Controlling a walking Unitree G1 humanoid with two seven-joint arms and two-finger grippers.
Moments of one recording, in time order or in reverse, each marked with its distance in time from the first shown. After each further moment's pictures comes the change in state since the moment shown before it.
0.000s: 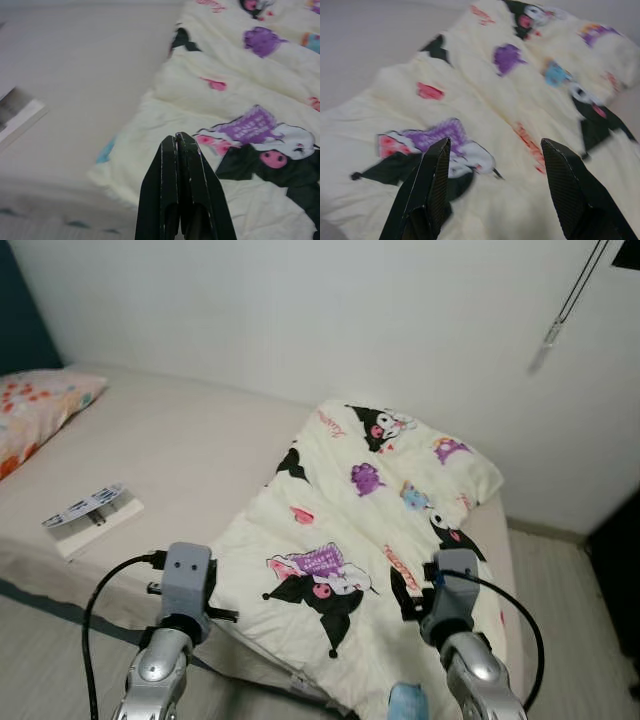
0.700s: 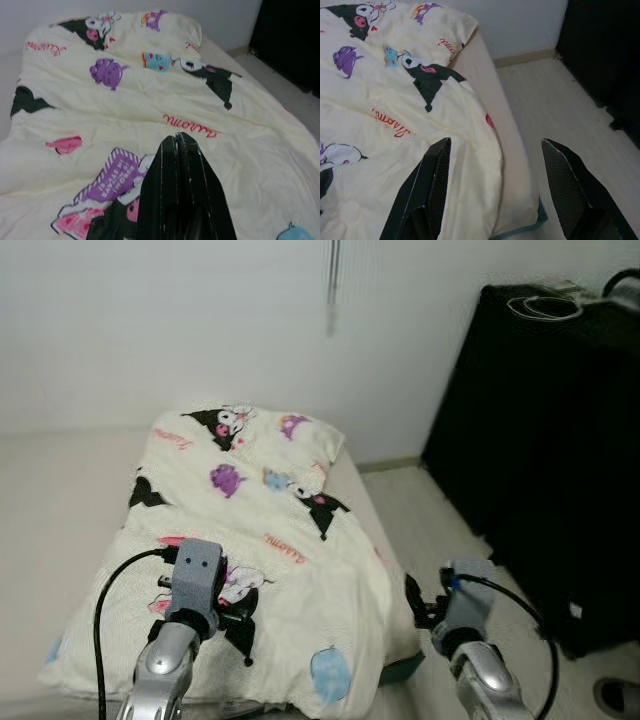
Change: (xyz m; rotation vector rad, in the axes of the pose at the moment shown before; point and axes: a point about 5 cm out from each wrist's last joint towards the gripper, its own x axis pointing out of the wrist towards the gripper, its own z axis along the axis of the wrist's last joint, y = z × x) left arm 0.005 -0.008 0.003 0.006 0.003 -0.041; right arm -0.007 -0.013 -0.008 0.052 0.045 -0.066
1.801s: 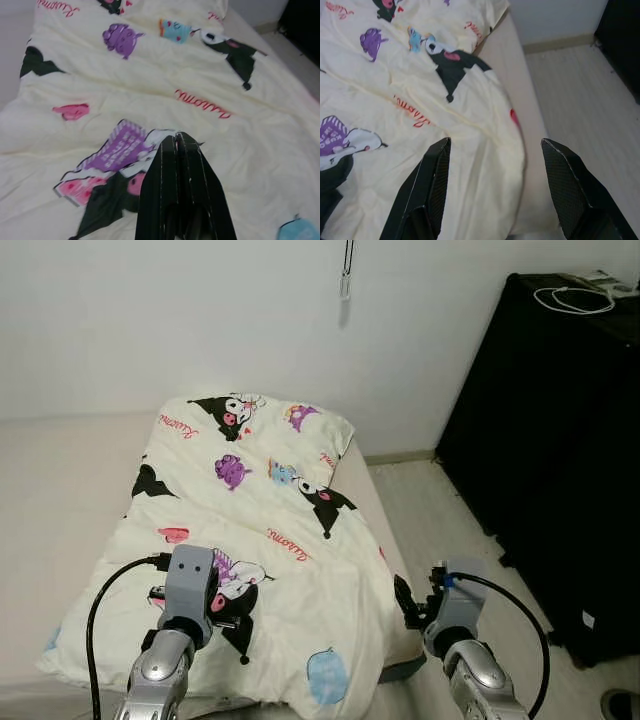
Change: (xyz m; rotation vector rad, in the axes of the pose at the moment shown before) left arm -0.006 0.003 -0.009 -0.021 0.064 0.026; right arm 0.000 0.009 -0.004 0.022 0.029 0.055
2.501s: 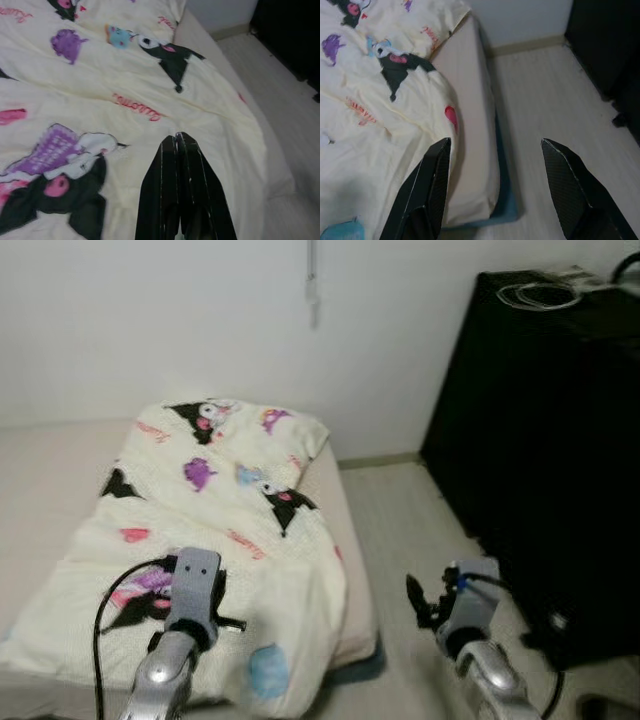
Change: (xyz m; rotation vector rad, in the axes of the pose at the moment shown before) left arm -0.002 -0.001 0.002 0.000 0.000 -0.018; right arm -0.002 0.001 0.001 0.011 -0.008 0.001
